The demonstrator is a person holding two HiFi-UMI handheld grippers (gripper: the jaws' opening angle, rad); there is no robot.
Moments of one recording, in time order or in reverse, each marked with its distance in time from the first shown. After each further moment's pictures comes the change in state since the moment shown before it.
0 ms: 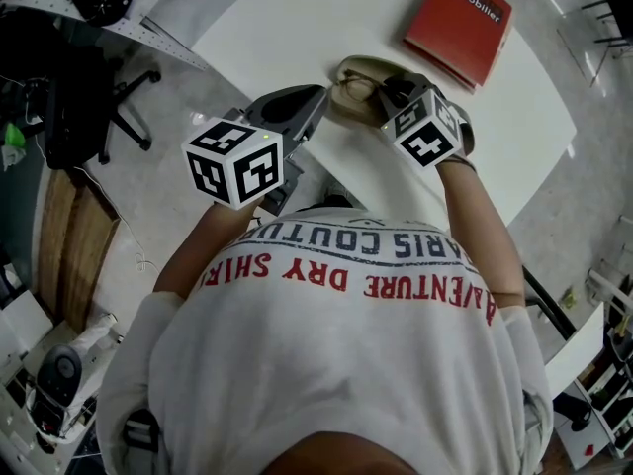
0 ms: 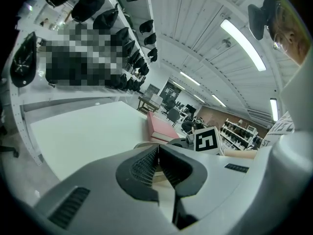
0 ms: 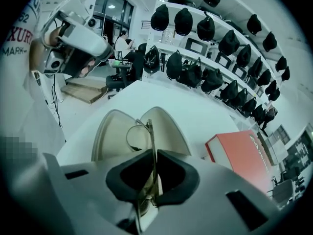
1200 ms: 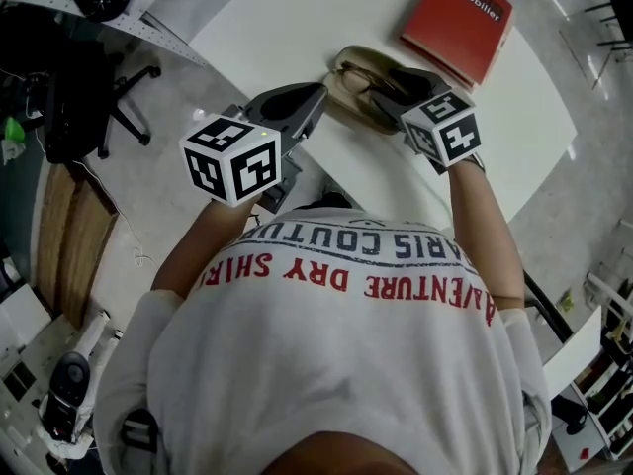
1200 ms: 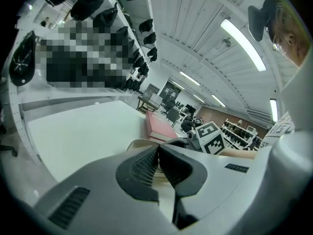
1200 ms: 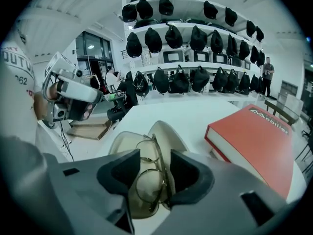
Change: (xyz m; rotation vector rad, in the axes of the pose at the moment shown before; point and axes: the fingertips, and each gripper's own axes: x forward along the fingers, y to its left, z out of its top) left arm 0.006 -0.007 -0.002 -0.004 0.007 -0.005; right arm -0.020 -0.006 0.010 0.337 -0.229 0.158
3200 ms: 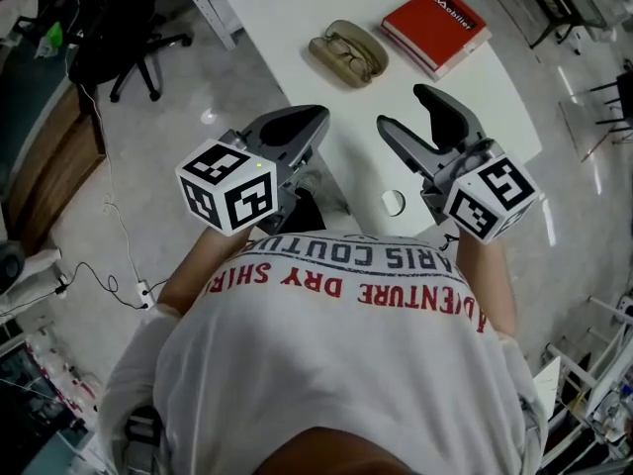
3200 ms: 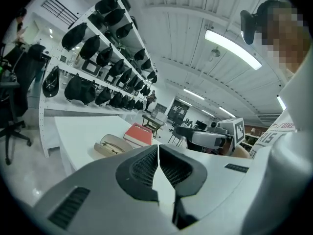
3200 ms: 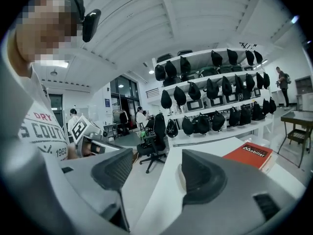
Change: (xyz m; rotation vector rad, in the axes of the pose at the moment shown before) left arm -0.077 -0.200 -0.055 -0.001 -0.263 0.150; right arm -0.266 0.121 0.025 -0.070 -0.472 0.265
